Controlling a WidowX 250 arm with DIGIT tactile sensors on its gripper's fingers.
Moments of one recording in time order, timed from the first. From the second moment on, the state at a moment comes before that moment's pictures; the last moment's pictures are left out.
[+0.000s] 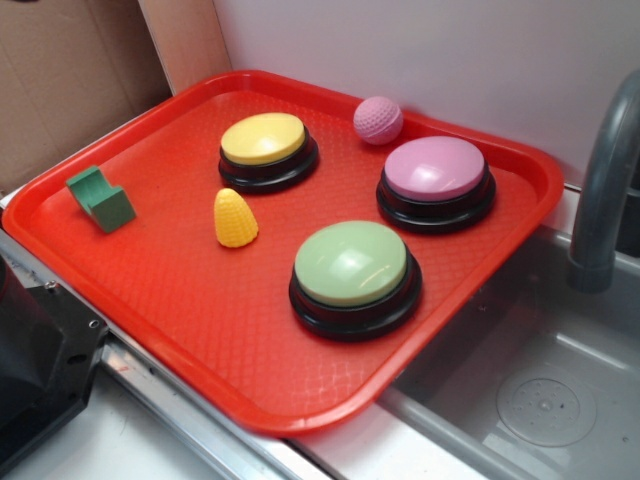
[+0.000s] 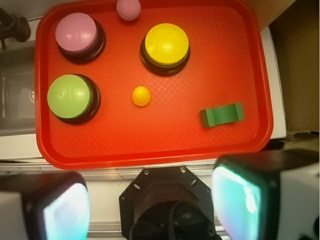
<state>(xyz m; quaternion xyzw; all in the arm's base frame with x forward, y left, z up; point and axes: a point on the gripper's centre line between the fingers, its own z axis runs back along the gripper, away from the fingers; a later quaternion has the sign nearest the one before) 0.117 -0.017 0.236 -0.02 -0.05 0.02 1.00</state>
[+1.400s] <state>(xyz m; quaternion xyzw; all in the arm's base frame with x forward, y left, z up) 0.147 0.119 0.061 -0.03 0.00 0.52 0.85</state>
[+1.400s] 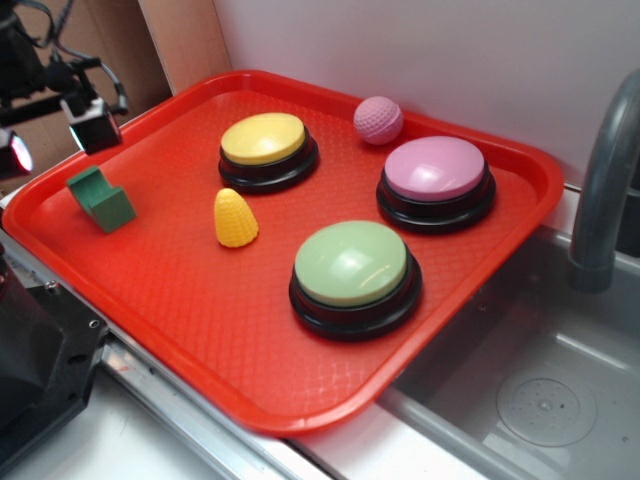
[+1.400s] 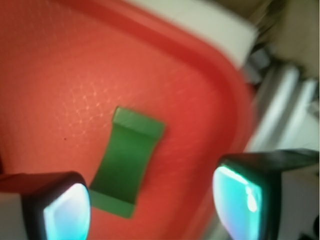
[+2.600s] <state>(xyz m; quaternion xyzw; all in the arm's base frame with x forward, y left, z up) 0.165 0.068 0.021 -0.06 0.06 0.44 0.89</state>
